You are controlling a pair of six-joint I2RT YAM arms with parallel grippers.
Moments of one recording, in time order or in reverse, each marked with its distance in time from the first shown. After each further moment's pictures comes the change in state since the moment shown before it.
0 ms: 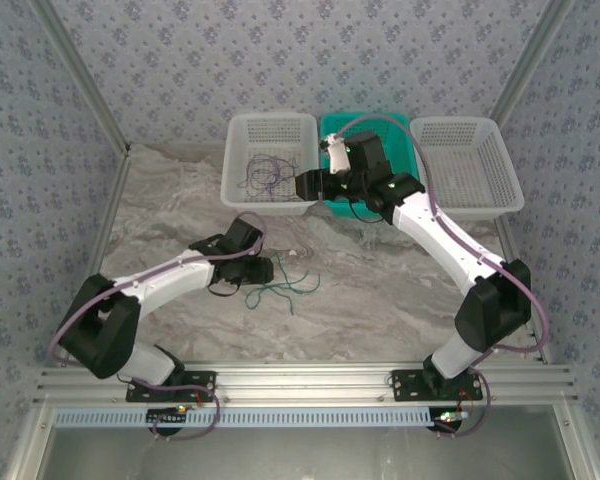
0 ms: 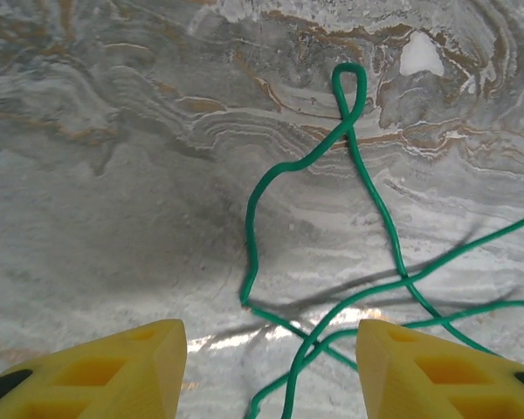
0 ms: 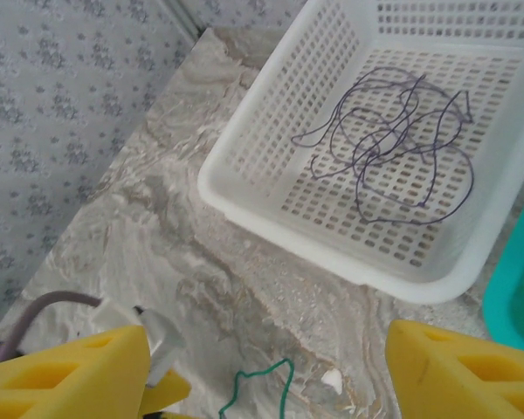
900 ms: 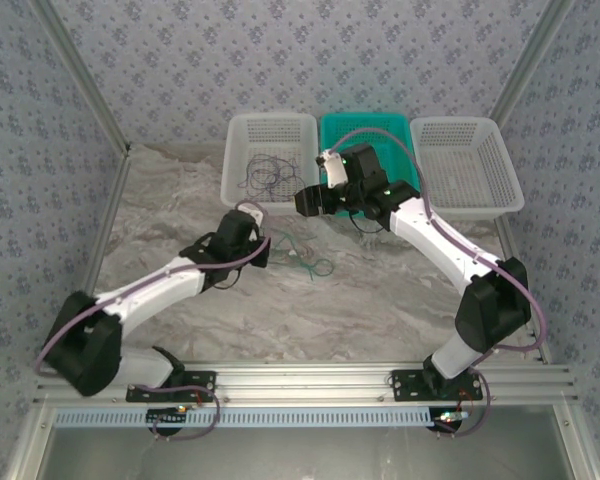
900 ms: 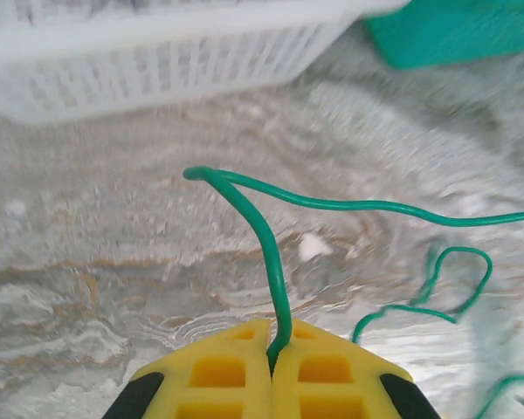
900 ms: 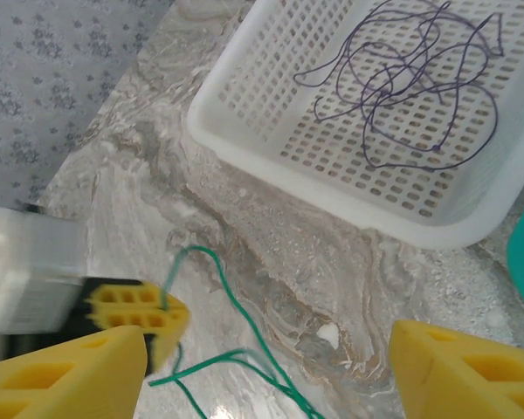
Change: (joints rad) left arm -0.016 -0.172 -0.028 0.264 -0.104 0.257; right arm 0.013 -0.003 -0.086 -0.012 -0.033 -0.048
